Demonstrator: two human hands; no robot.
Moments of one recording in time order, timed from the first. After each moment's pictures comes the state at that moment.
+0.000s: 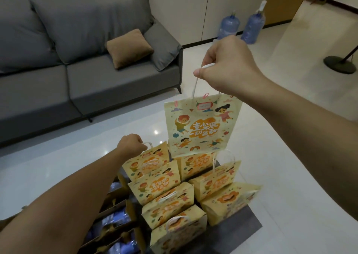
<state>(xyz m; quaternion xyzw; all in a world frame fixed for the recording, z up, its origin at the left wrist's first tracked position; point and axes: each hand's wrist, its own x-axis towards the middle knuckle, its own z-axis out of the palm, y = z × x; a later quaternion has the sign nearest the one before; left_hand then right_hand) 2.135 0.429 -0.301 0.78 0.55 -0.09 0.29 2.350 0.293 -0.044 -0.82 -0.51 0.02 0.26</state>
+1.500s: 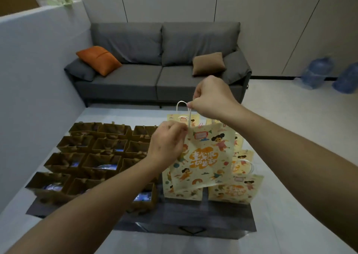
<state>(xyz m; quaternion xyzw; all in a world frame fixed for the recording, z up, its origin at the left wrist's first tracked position) 2.091 0.035 -0.186 0.80 0.48 0.36 0.04 2.246 0.059 -0.049 -0.67 -0.69 0.14 0.23</state>
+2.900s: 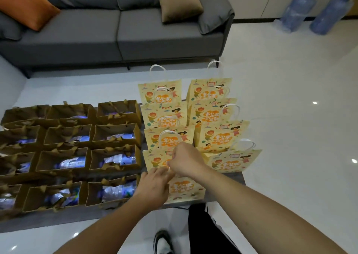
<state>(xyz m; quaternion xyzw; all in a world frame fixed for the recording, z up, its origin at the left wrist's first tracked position) 2.056 0.046 -0.412 0.85 0.46 -0.11 0.22 2.209 0.079 -0.310 -0.74 -0.56 0.38 0.00</state>
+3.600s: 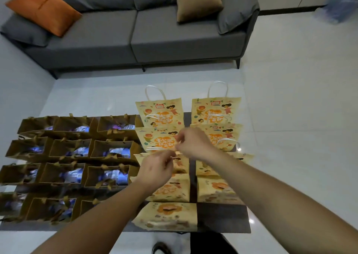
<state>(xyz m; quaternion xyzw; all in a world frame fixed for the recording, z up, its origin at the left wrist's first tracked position) 2.165 0.176 -0.357 0.79 0.56 0.14 0.22 2.332 0.225 -0.304 -0.66 -0.63 0.41 0.06</state>
